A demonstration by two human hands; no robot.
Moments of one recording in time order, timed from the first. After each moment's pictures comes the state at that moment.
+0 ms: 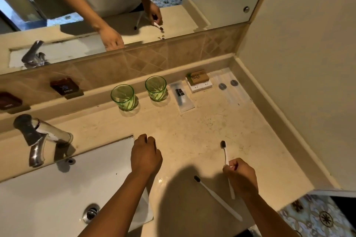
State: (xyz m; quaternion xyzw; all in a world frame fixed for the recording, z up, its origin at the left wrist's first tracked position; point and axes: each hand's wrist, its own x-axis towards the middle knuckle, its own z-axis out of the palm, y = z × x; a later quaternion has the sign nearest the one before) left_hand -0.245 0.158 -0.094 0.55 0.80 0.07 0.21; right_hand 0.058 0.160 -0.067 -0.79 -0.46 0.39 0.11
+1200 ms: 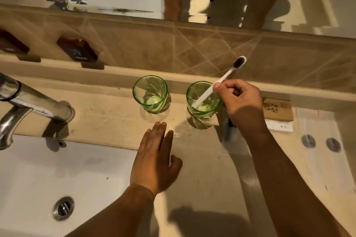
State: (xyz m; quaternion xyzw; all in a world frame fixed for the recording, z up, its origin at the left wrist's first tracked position) left_hand -0.263 0.230 -0.141 0.48 0.86 0.14 0.12; right_hand -0.170 0.453 -0.047 -0.45 -0.63 0.56 0.29
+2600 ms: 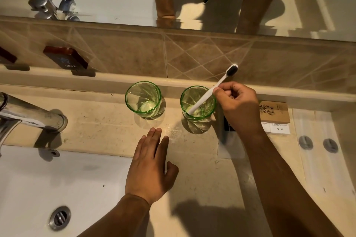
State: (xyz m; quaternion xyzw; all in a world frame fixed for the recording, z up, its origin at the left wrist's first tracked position) left_hand -0.264 0.230 -0.144 0.50 0.85 0.15 0.11; right_hand -0.167 0.469 -0.064 -0.46 -0.66 0.51 0.31
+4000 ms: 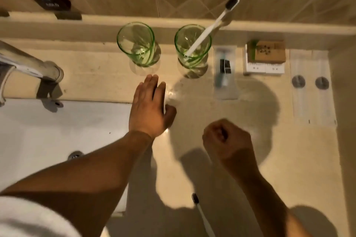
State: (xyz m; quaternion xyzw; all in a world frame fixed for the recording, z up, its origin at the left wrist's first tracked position) left_hand -0.264 0.230 -0.140 0.52 0.83 0.17 0.09; right_hand -0.044 0.294 -0.067 -0.52 -0.69 0.49 0.10
